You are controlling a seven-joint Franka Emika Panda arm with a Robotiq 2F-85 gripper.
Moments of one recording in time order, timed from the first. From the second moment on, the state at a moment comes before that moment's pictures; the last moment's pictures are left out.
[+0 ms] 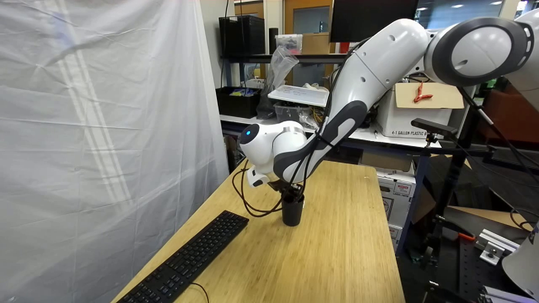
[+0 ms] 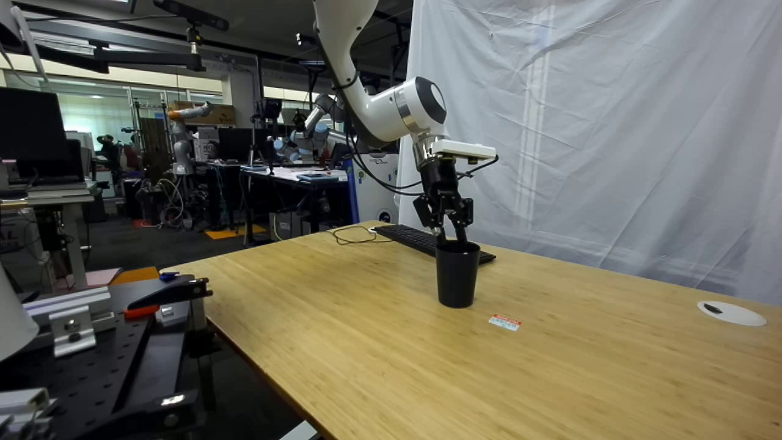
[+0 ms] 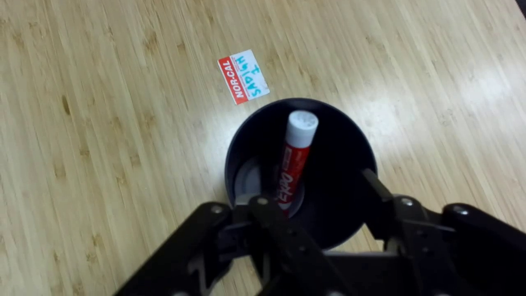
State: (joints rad) arm 0.21 0.83 0.08 -1.53 -0.62 2.04 -0.99
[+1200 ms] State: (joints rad) arm 0.22 0.85 0.07 -1.58 -0.66 2.04 -0.95
